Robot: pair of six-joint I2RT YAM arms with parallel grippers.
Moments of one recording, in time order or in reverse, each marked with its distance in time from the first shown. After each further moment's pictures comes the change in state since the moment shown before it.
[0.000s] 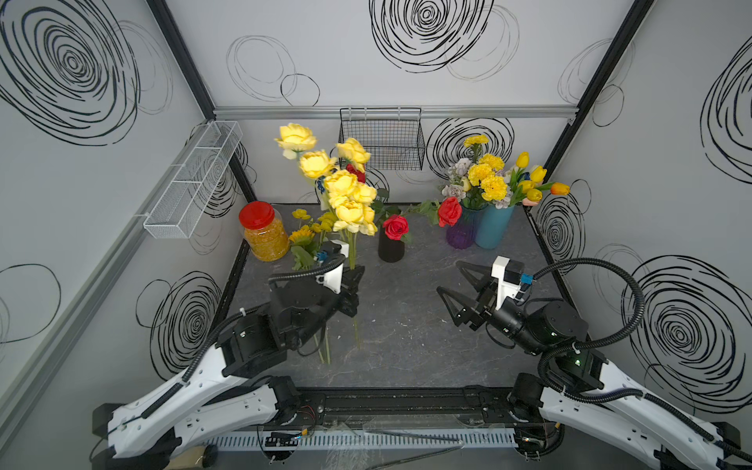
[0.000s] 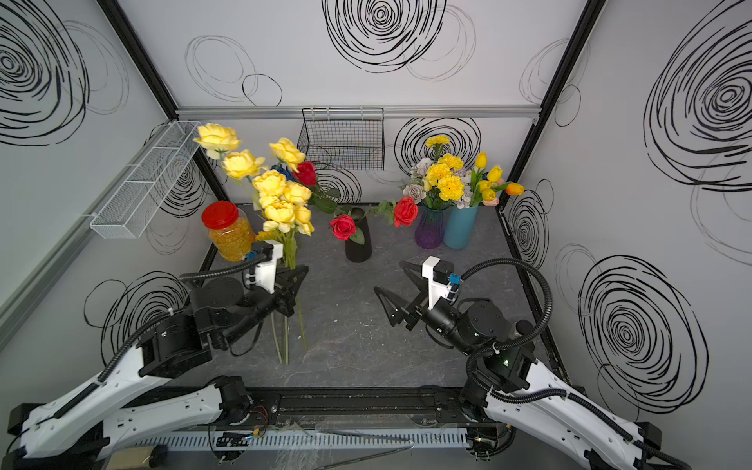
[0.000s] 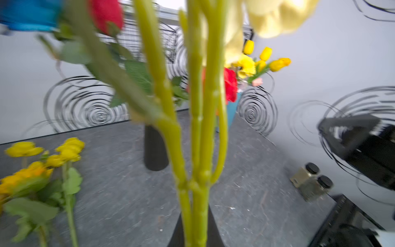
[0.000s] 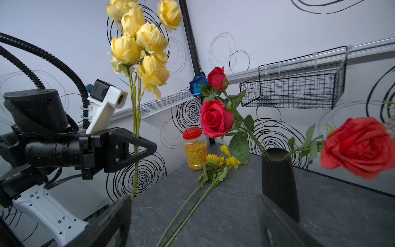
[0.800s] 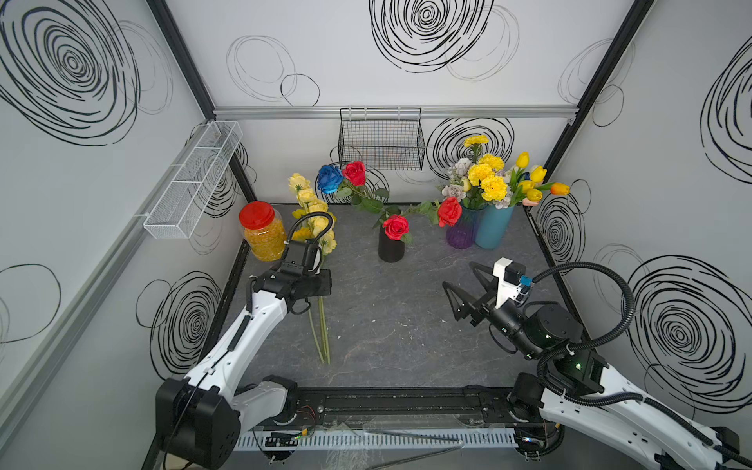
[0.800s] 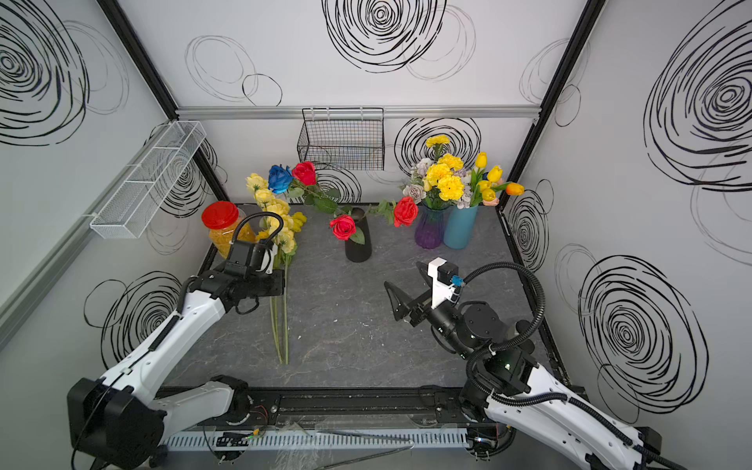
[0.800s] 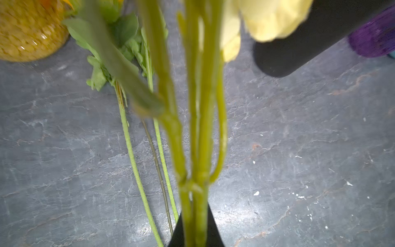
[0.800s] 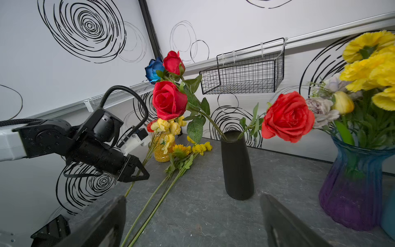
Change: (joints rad) left arm 0.678 0.441 -0.111 -0.206 0.418 0.020; right arm -0.020 -0.037 -0.047 -0.083 0.181 -0.013
